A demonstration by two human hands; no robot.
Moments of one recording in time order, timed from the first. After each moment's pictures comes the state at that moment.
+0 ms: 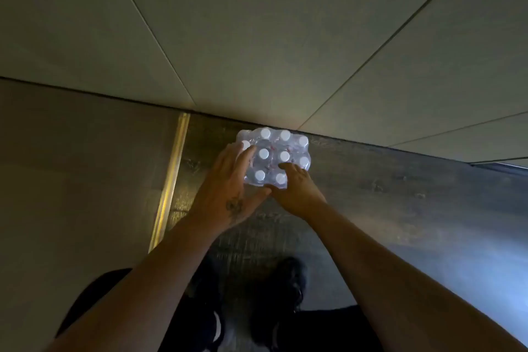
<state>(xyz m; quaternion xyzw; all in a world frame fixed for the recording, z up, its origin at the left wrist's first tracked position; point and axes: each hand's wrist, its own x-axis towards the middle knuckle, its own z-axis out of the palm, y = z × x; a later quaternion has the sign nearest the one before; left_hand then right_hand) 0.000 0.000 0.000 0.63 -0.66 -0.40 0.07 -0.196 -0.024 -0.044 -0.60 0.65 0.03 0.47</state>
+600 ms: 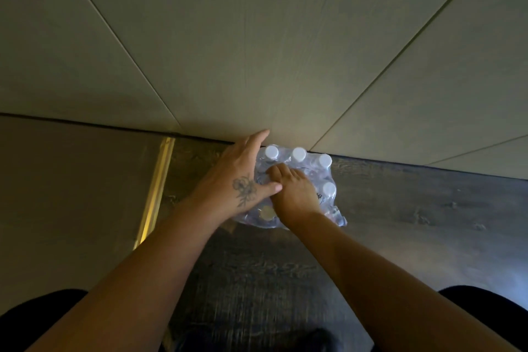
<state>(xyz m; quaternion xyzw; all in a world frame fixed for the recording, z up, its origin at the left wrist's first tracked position) -0.010 -0.094 -0.144 0.60 -0.68 -0.41 0.09 -0.178 -0.079 -0.231 -0.79 0.58 0.04 0.19</state>
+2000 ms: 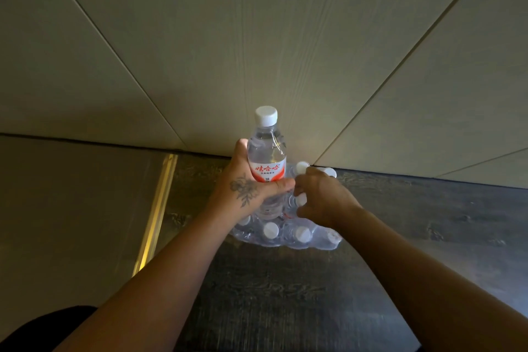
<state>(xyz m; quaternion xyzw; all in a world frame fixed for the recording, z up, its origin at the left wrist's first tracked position) -0.025 -0.110 -0.174 0.63 -0.52 -0.51 0.28 -0.229 -0.116 -0.210 -0.73 0.61 0.08 0.30</state>
